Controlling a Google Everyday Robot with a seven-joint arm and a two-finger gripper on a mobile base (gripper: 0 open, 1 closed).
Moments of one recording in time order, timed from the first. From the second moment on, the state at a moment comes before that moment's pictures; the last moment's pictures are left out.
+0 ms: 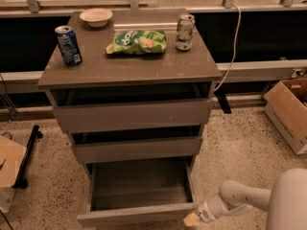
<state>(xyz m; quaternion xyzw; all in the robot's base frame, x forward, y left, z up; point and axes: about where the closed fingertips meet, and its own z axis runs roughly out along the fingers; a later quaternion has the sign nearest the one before) 0.416 -0.170 0.242 -0.30 0.90 0.33 0.06</state>
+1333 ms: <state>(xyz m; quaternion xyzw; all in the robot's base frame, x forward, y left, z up) 0.485 -0.132 0.162 -0.30 0.87 0.37 0.10</state>
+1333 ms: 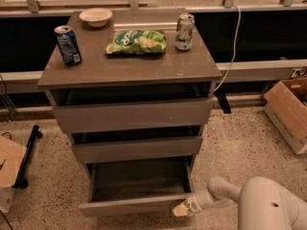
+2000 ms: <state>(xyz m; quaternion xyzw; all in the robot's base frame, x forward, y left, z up) 0.522 -0.119 0.161 -0.33 0.85 0.38 0.14</state>
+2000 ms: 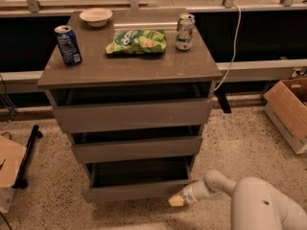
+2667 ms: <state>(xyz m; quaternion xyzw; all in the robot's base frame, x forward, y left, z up) 0.547 -0.125 0.158 -0.32 0.86 0.37 0.16</state>
